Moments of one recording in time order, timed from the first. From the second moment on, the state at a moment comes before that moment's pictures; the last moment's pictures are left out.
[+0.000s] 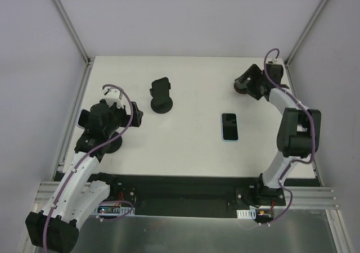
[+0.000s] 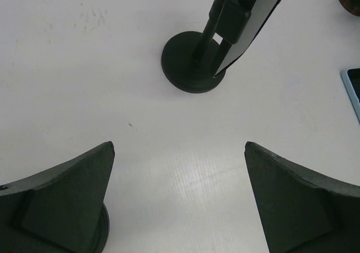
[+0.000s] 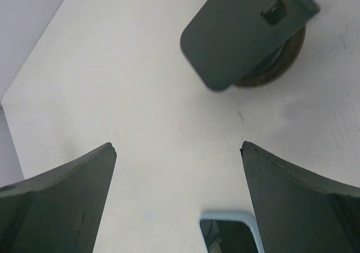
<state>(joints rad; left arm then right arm) -0.22 0.73 0.63 -0.26 0.08 -0.19 -0.04 1.89 1.34 -0.14 -0.25 0.70</state>
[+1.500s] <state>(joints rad) -0.23 1.55 1.20 -0.35 0.58 0.10 0.47 0.83 0.46 -0.19 -0.26 0.27</state>
